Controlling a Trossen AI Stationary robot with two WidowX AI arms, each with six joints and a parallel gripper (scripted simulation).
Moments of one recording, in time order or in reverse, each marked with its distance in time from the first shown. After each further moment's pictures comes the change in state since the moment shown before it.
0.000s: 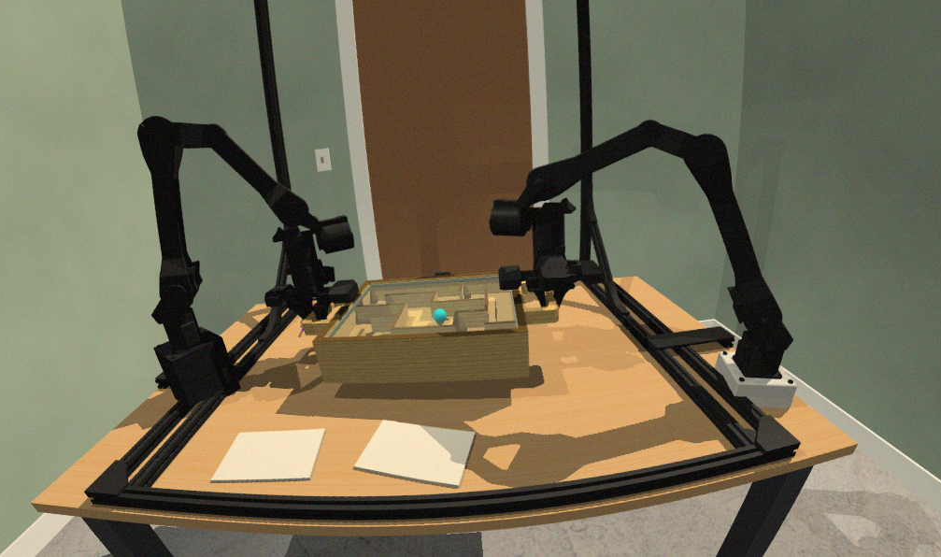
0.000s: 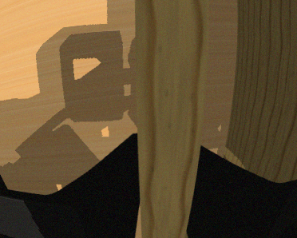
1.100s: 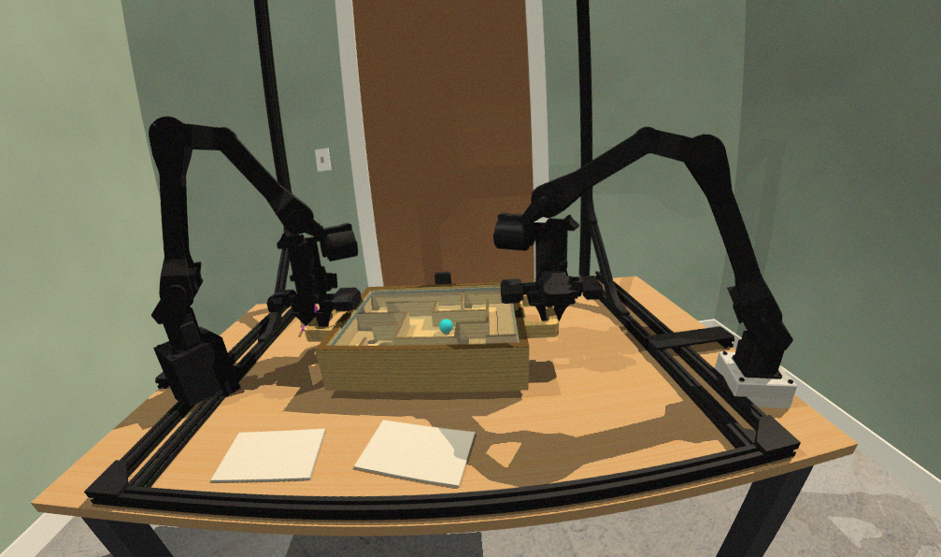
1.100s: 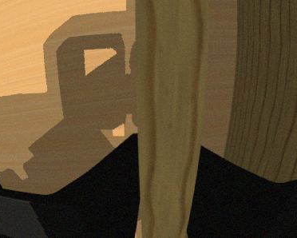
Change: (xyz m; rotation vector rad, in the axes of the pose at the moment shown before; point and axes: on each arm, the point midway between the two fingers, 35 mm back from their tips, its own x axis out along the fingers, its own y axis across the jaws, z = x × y) left arm 0.029 0.000 0.000 -0.002 -0.006 -0.030; right arm 0.014 -0.001 0.000 0.000 0.004 0.030
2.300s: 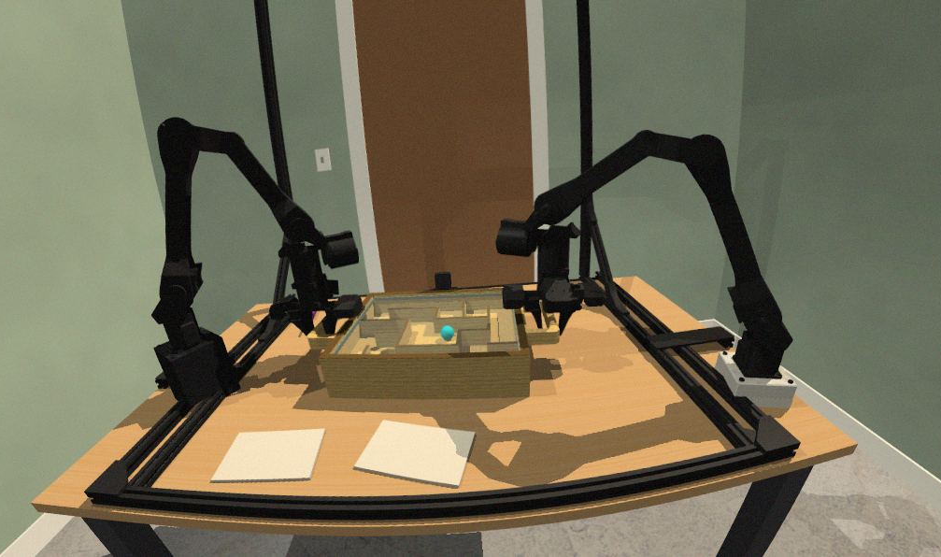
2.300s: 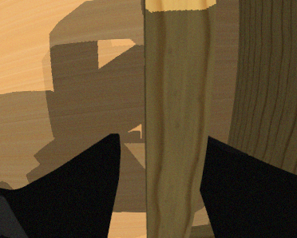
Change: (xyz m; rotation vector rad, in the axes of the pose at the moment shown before) left arm 0.013 0.002 -0.001 0.007 0.005 -0.011; right arm 0.016 0.000 0.002 -0.002 -0.008 -0.006
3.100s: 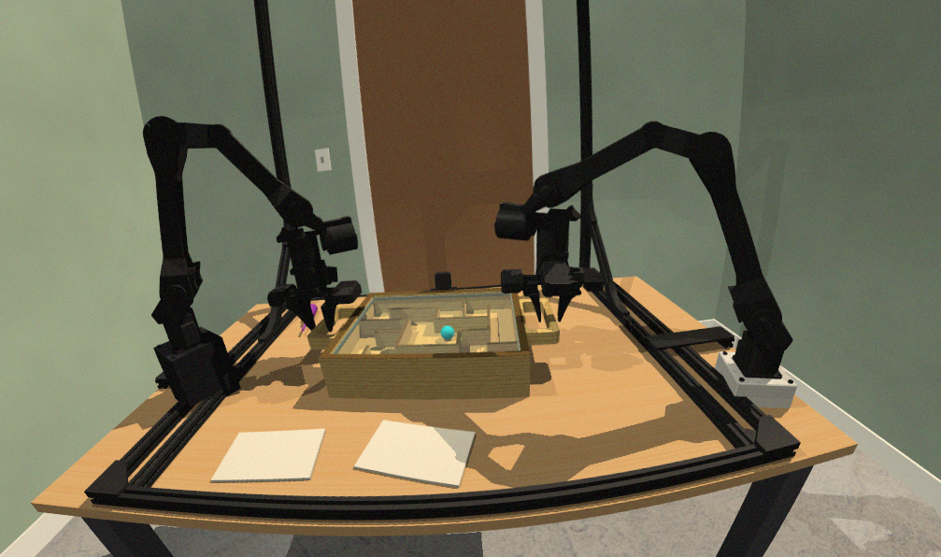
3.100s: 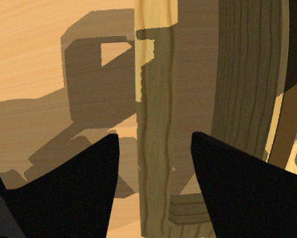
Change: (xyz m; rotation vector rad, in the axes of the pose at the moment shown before) left arm -0.030 -0.003 -0.002 0.001 0.005 -0.010; right arm -0.028 -0.003 0.002 -0.001 -0.004 -0.006
